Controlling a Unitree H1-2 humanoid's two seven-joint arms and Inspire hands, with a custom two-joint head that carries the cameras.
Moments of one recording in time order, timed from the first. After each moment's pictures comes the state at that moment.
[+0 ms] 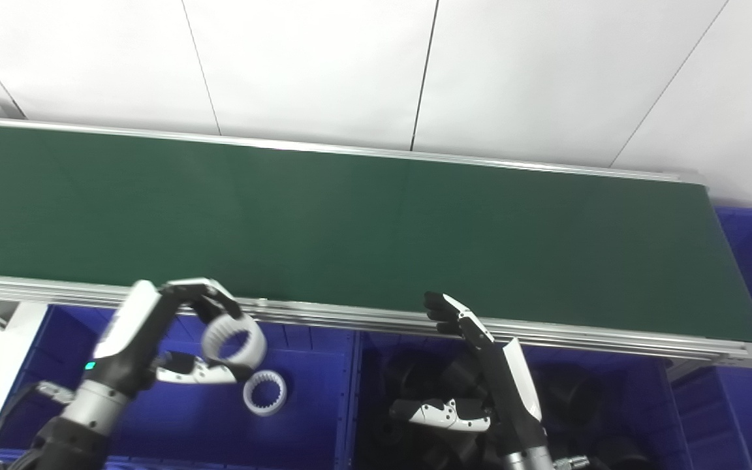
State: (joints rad) left arm 0.28 0.38 -0.13 -0.22 0.40 -0.26 -0.15; right arm 0.39 -0.07 0.29 -0.20 -0.41 -0.28 -0.07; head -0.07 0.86
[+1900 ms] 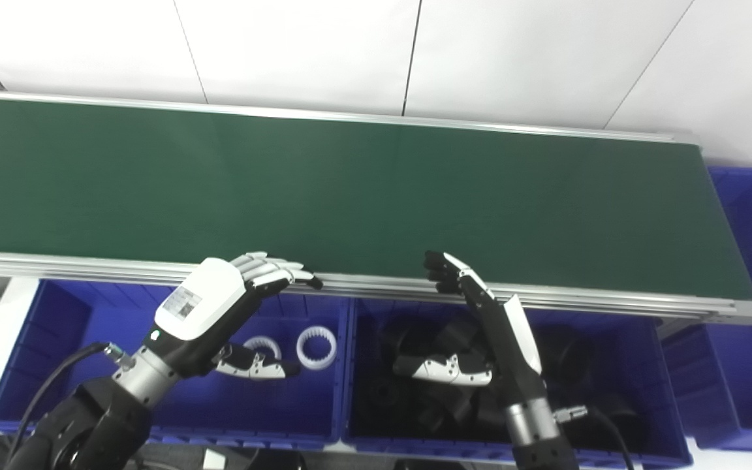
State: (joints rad) left arm 0.24 0.39 -0.24 -0.34 0.70 -0.33 -0.19; right arm 0.38 -0.07 0.25 -0.21 -0.37 -0.26 -0.03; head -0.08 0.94
